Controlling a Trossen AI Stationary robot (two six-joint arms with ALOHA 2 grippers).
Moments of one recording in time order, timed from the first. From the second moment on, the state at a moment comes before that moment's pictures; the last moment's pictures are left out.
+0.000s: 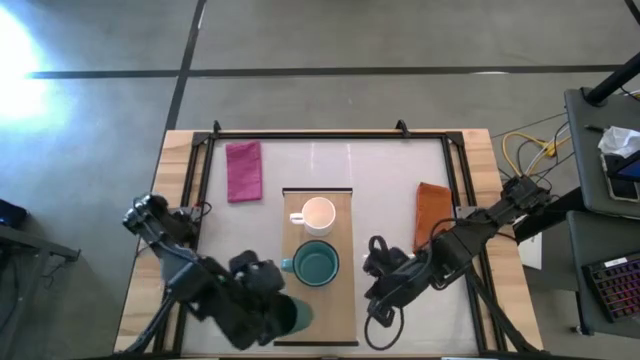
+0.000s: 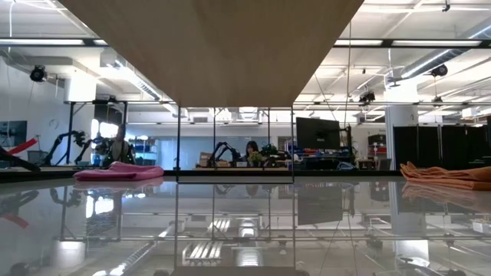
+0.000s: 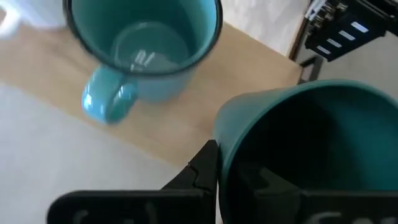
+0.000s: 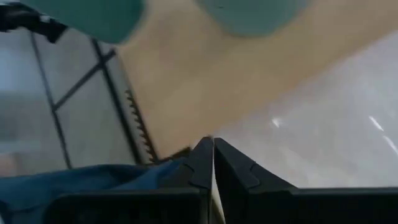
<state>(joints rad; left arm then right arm) -0.72 1.80 2.10 -1.38 -0.41 -1.16 0.60 1.66 1.67 -0.95 0.12 1.13</state>
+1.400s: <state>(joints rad) -0.62 1.91 2.14 -1.23 -0.35 -1.01 0.61 1.86 1.67 -0.56 0.20 1.08</state>
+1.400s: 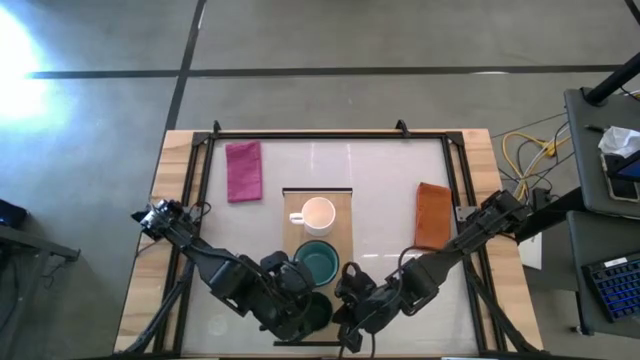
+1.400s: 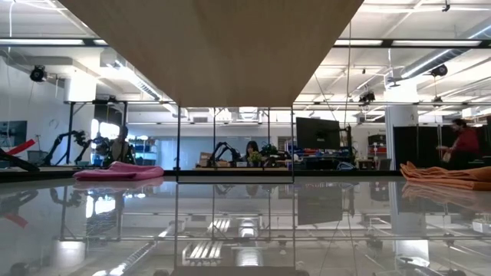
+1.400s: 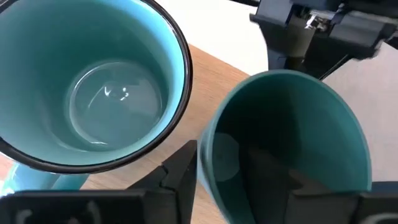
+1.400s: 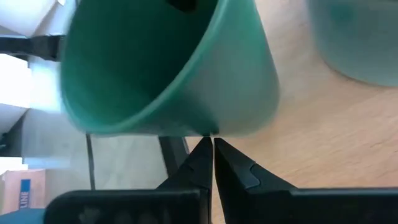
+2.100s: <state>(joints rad) -0.64 1.76 2.15 -1.14 -0.35 -0.88 0.59 1.70 1.67 -0.66 0.18 0.87</state>
